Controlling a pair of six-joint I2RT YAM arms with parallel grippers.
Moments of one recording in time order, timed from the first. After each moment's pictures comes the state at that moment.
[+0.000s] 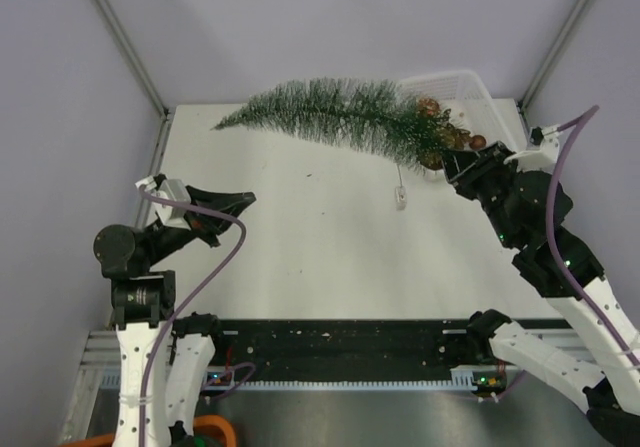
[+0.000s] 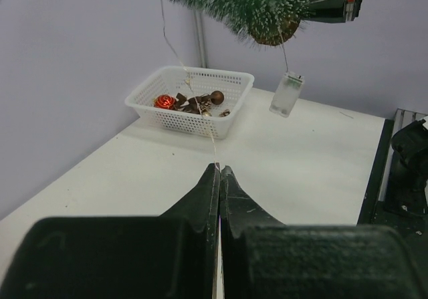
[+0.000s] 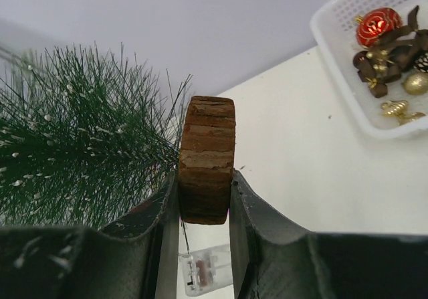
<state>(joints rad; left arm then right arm) 0.07 0.54 0.84 0.09 1.08 -0.26 0.61 0.73 1.11 -0.40 0.39 0.75</state>
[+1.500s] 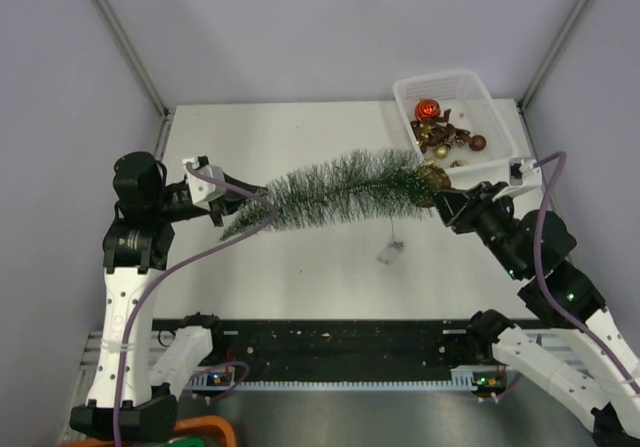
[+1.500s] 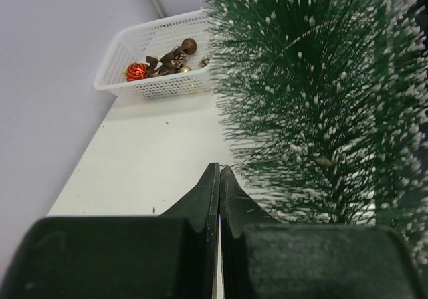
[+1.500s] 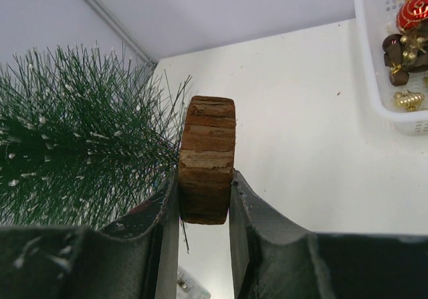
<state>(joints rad) -0.01 0.86 1.15 -0.51 1.22 0.53 0.63 0.53 0.88 -0.39 0.18 0.53</state>
